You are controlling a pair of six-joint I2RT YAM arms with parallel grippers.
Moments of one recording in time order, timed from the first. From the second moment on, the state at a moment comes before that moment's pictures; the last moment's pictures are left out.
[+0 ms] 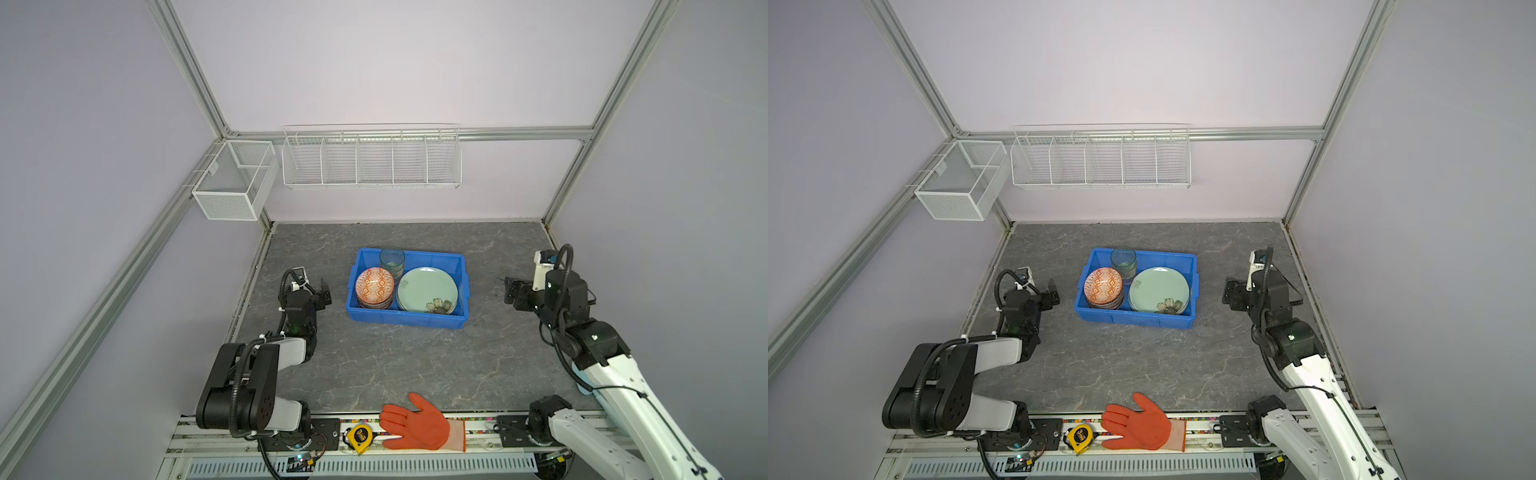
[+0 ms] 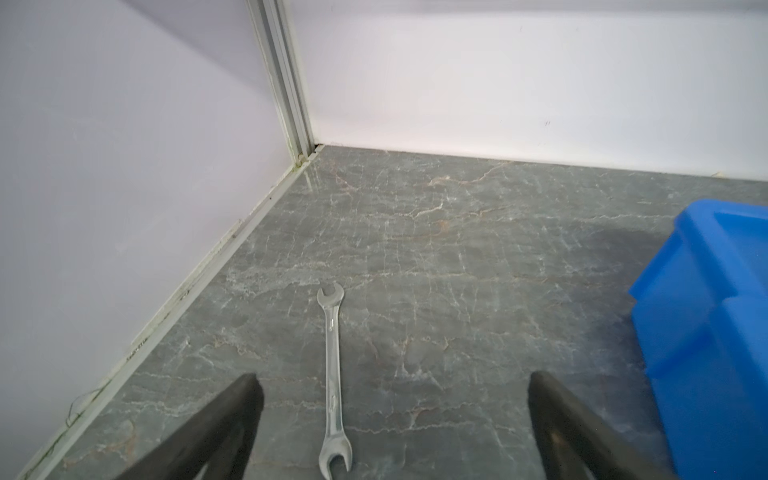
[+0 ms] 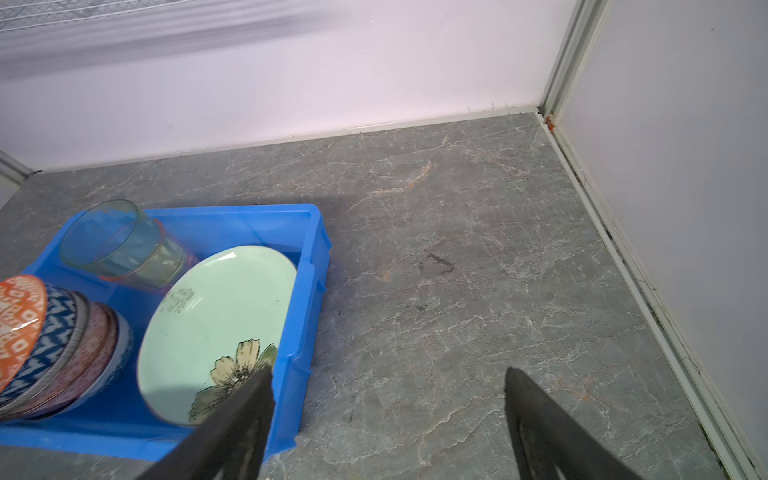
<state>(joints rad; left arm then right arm) -0.11 1.47 0.34 0.86 -0.27 -0.04 0.30 0.80 0.84 -0.55 0.25 0.26</state>
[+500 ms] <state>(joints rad) -0.07 1.56 0.38 0.92 -0.23 -0.03 0.30 0.84 0.66 -0.35 0.34 0.06</state>
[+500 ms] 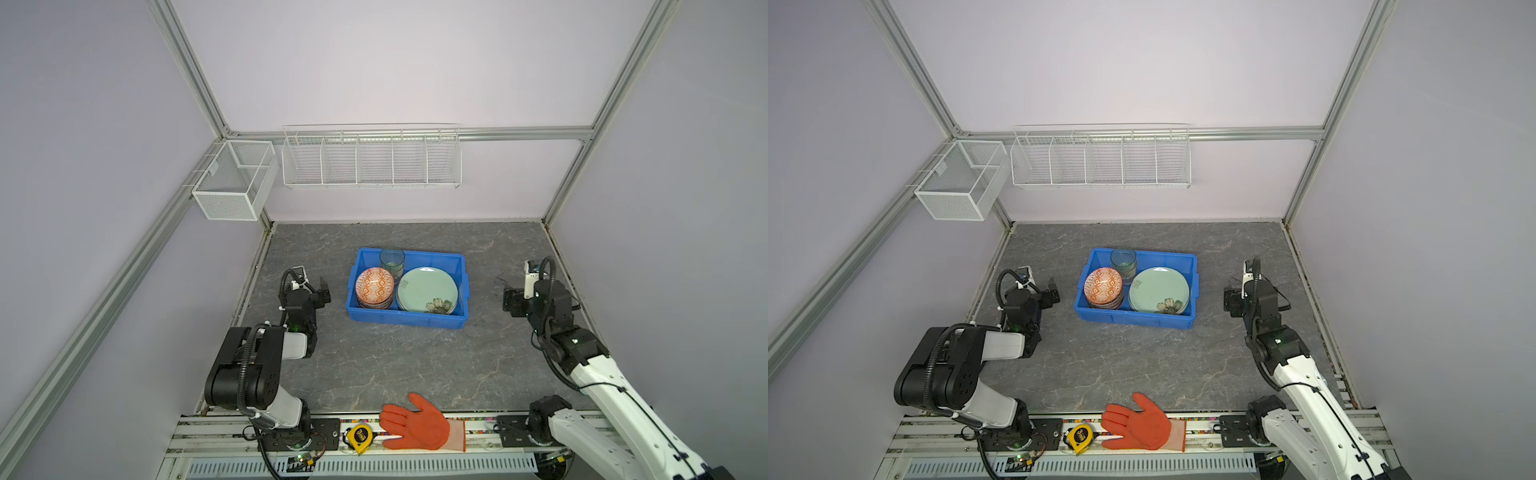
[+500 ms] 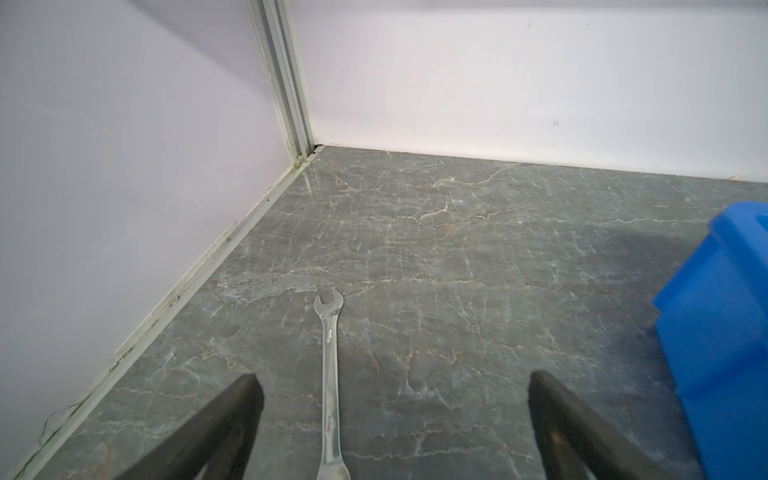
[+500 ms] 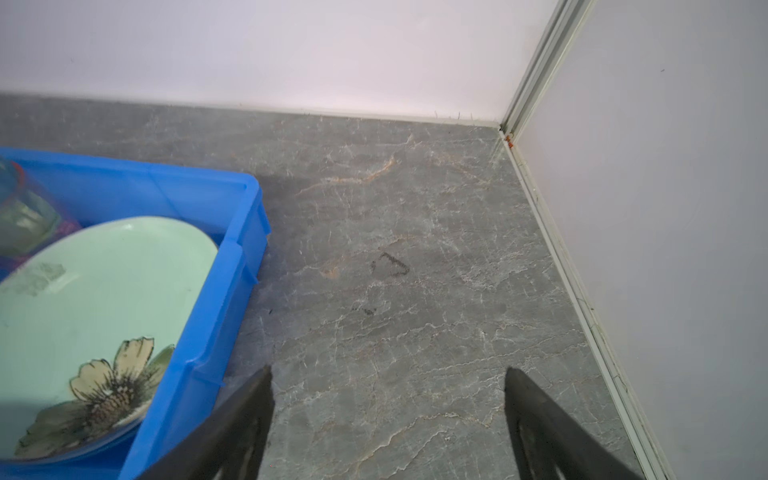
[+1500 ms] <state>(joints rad) -0.05 1.56 0.39 0.88 -0.17 -0.04 0.10 1.40 0.39 0.59 0.22 -0.05</state>
